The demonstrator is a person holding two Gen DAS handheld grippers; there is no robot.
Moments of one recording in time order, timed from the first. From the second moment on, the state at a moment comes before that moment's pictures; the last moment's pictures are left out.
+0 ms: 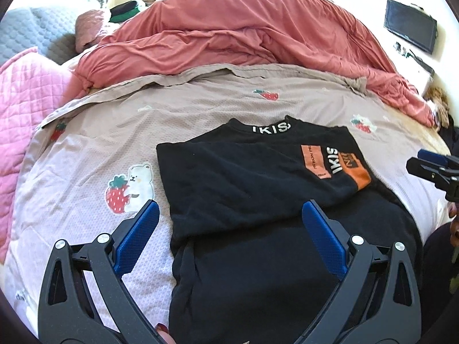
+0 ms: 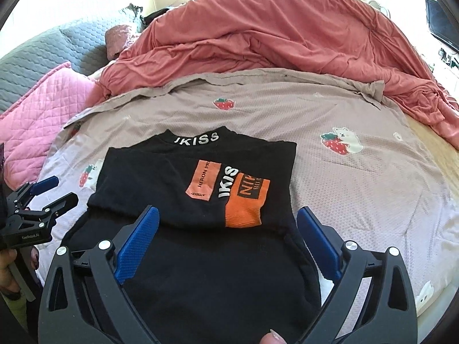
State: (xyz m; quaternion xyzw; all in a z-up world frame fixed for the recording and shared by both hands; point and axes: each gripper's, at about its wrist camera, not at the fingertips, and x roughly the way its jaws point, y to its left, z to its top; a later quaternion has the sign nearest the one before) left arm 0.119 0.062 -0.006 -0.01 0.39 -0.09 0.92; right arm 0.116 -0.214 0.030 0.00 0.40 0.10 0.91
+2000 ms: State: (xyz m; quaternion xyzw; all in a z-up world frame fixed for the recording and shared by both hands) left arm 0.030 0.112 -0.073 -0.06 0.56 -0.02 0.82; right arm 0.048 -0.294 -0.045 0.01 0.58 0.00 0.82
